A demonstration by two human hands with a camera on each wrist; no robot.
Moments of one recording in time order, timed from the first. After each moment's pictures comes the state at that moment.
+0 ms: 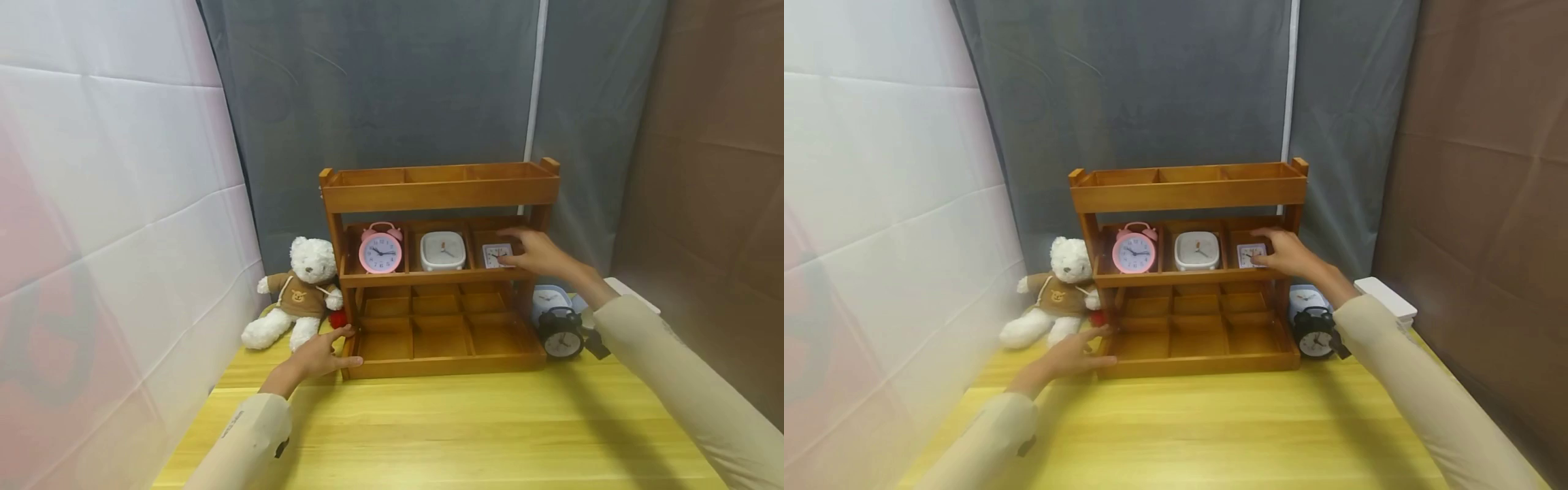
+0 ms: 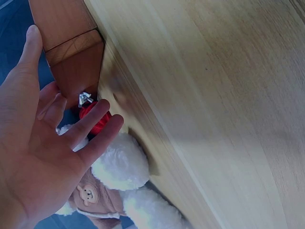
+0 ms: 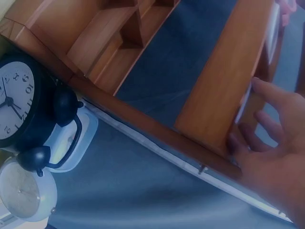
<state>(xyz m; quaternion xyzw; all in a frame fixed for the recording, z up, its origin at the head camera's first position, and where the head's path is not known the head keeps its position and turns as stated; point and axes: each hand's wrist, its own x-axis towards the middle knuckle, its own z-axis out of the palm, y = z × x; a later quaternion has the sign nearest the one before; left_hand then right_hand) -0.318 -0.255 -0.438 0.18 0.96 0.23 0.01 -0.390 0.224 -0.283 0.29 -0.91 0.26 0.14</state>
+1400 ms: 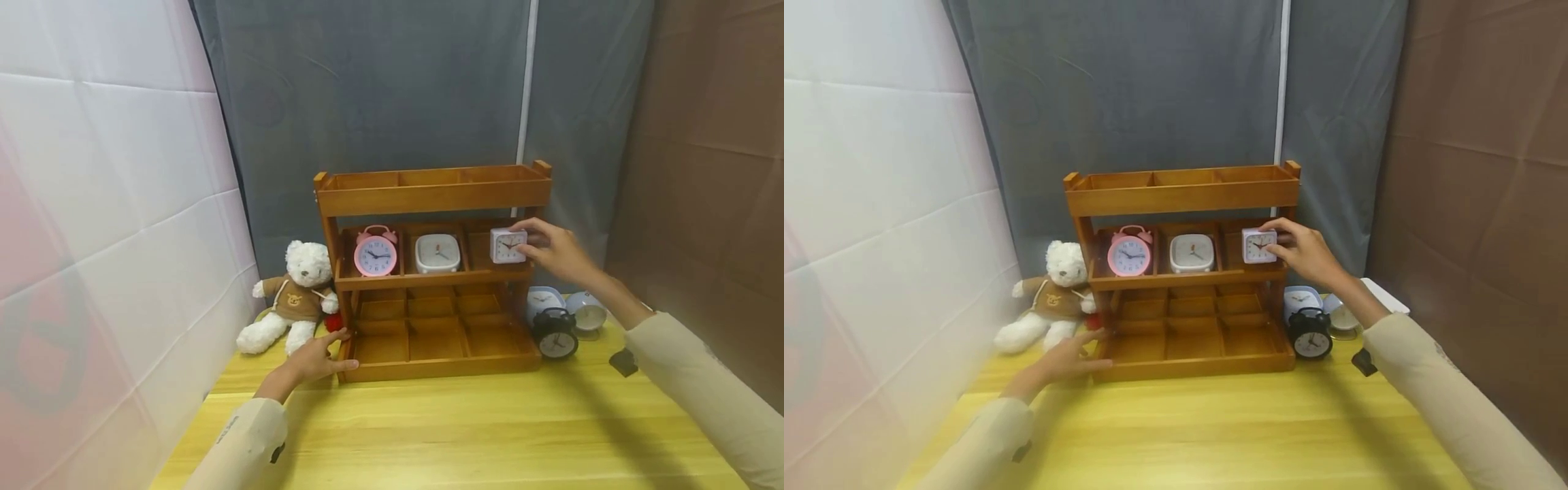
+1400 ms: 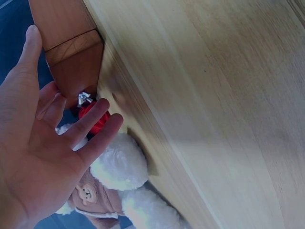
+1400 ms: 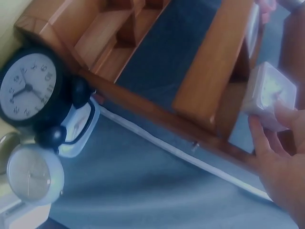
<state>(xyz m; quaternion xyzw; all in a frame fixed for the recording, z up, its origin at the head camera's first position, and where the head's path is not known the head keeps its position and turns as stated) -0.319 -0.258 -0.440 0.17 0.95 0.25 0.01 -0.362 0.252 -0.280 0.27 -0.86 0.37 0.22</state>
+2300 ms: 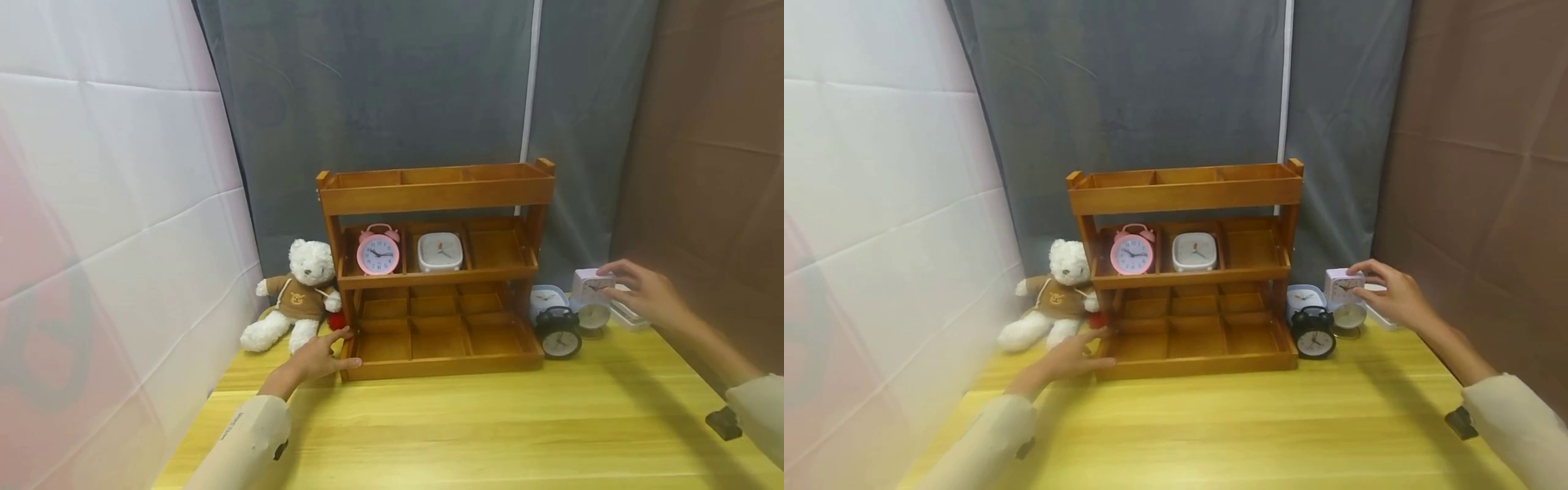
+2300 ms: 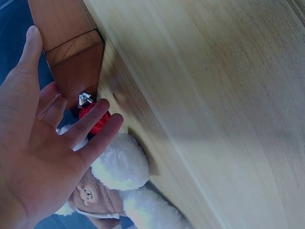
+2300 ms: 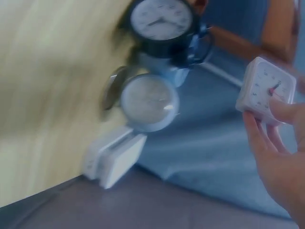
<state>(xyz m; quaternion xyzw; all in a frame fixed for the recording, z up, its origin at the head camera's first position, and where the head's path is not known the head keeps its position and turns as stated) -0.317 -0.256 -0.437 0.18 0.95 0.25 0.01 -0.316 0.381 -0.348 0.22 -0.88 0.35 0.23</state>
